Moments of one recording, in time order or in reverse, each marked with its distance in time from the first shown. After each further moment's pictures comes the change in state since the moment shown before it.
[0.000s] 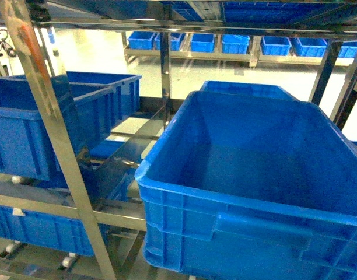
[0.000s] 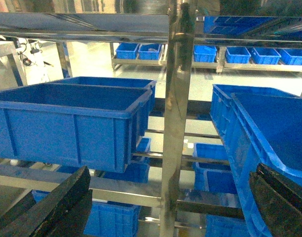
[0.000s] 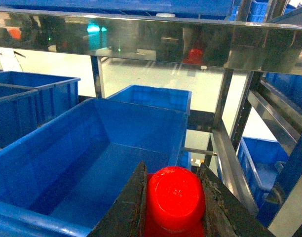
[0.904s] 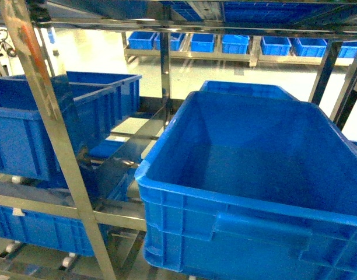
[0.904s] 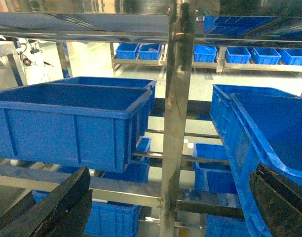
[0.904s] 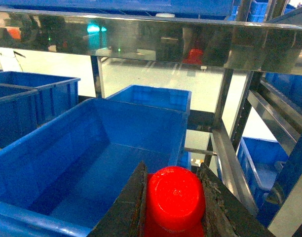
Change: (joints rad) left arm 0.000 0.000 0.000 0.000 0.000 0.000; right arm 0.000 0.000 0.000 0.000 0.000 0.000
